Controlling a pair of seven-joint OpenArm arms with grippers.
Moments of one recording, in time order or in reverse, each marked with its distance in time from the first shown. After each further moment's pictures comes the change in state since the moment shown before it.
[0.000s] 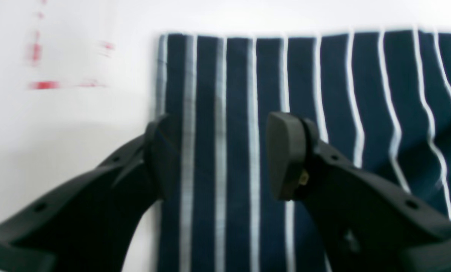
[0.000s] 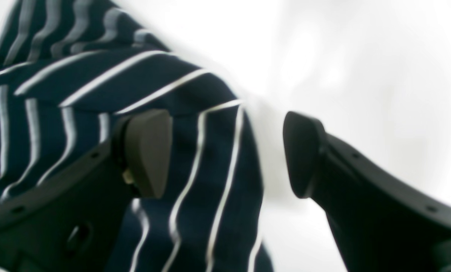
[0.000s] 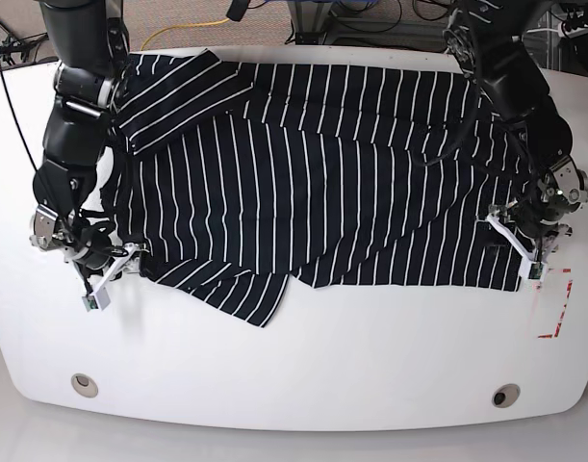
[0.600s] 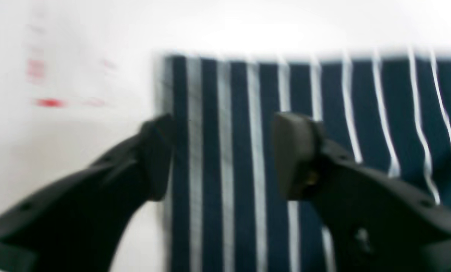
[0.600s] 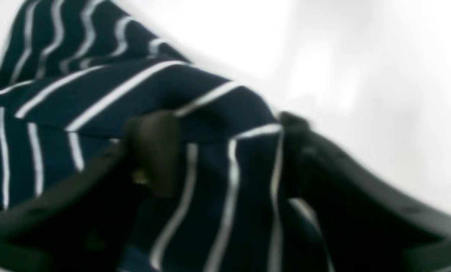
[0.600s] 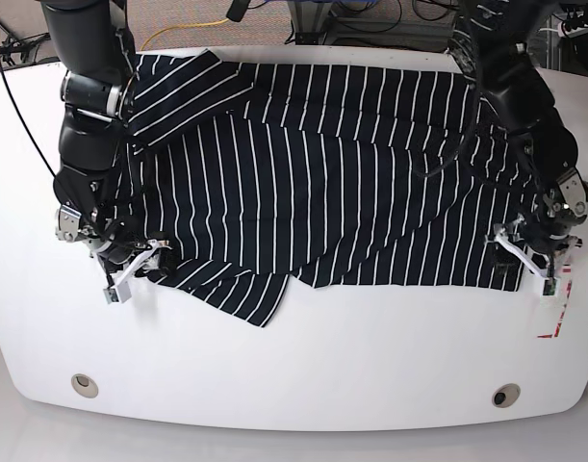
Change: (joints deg) left arm -2.9 -1.6 0.2 -1.5 -0.6 5.8 -0.7; right arm 1.5 -2.4 -2.8 -12.0 -3.5 0.1 13.2
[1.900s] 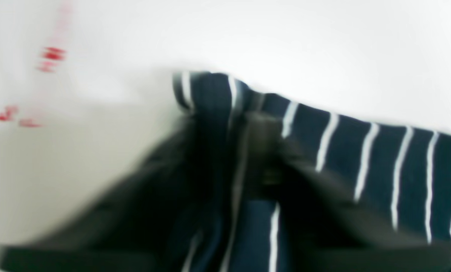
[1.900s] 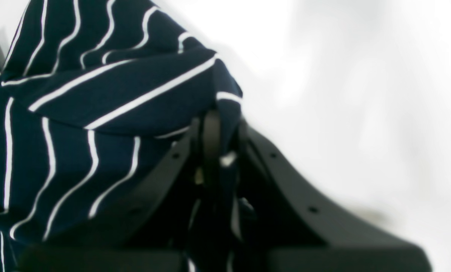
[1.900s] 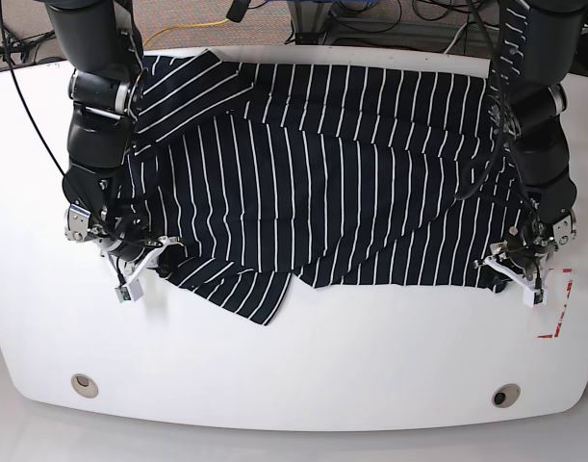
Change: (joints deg) left arm -15.6 -7.2 6.4 -43.3 -0.3 7.4 -21.0; right arm -0.7 -1.8 -0.2 1.7 -0.2 0.1 -1.4
